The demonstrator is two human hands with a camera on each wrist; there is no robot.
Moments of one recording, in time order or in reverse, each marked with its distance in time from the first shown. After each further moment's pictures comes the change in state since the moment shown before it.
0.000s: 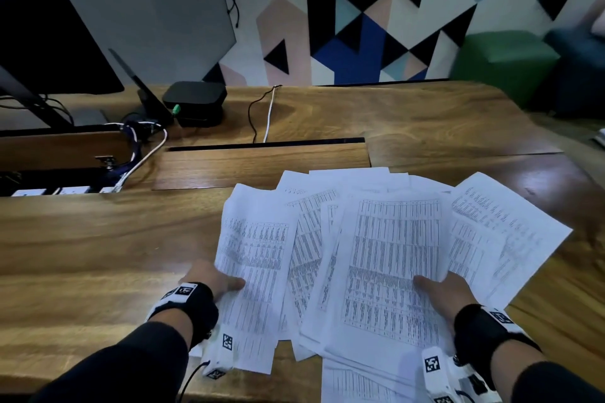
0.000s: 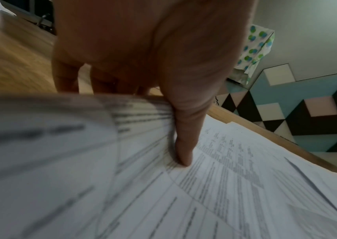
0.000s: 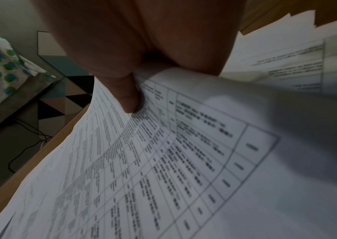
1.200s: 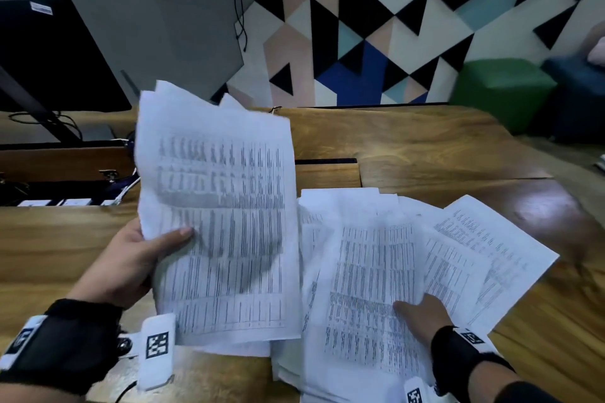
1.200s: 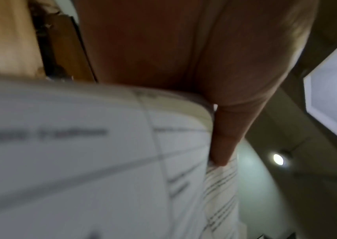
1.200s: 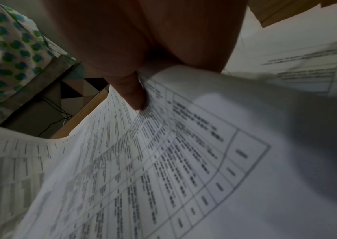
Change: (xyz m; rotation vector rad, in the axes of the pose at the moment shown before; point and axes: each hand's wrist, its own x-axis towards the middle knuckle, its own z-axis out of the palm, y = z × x) left_hand -0.138 0.036 -0.106 -0.993 -0.171 0.637; right_hand -0.004 -0.003 -0.003 -0.094 -0.090 0.005
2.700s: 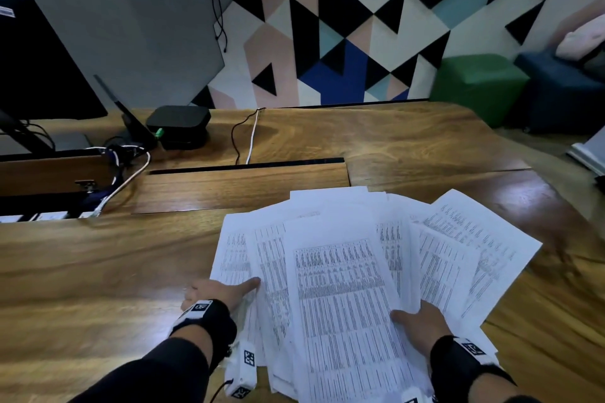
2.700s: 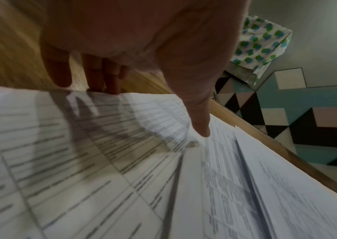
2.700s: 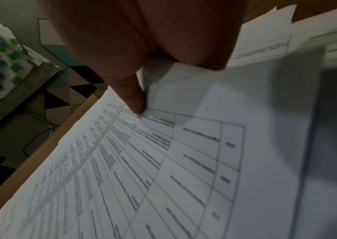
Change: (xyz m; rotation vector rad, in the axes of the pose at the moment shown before) left_hand 0.105 -0.209 0.021 1.071 0.353 -0.721; right_hand -0.019 0.010 0.001 0.160 -0.015 0.002
